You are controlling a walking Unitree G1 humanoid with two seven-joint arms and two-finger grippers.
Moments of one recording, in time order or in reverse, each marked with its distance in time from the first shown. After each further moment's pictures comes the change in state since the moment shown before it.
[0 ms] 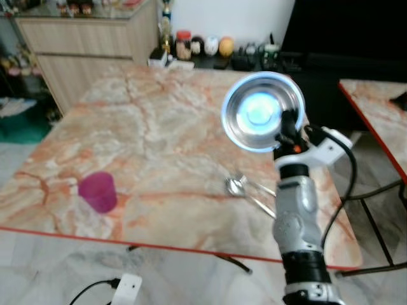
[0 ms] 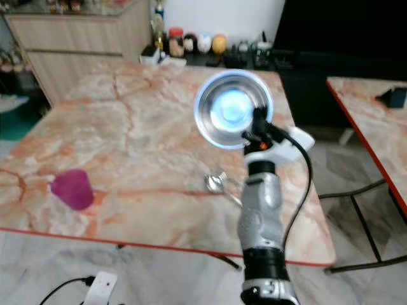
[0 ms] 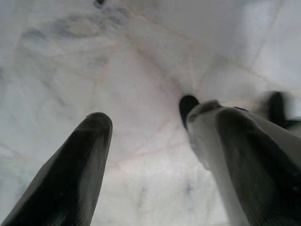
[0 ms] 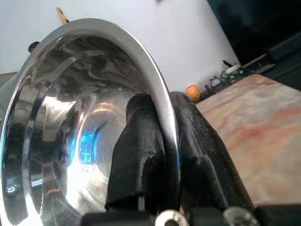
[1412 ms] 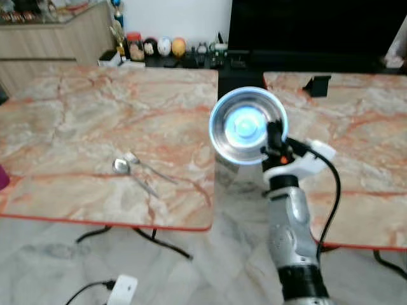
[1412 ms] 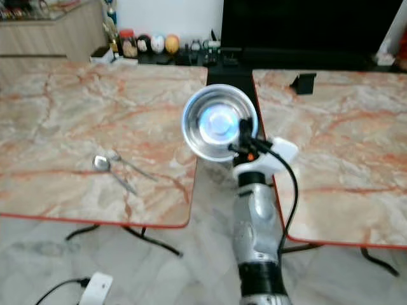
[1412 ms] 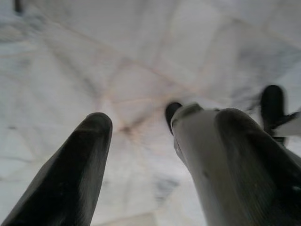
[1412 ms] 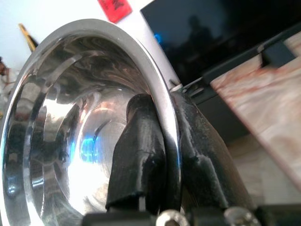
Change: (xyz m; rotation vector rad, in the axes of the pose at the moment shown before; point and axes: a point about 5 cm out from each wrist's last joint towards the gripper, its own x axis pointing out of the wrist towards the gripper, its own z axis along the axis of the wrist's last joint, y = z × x) left arm -0.001 -0.012 -0.007 0.006 0.010 -0.034; right arm -0.019 -0.018 -0.005 -0.080 0.039 -0.068
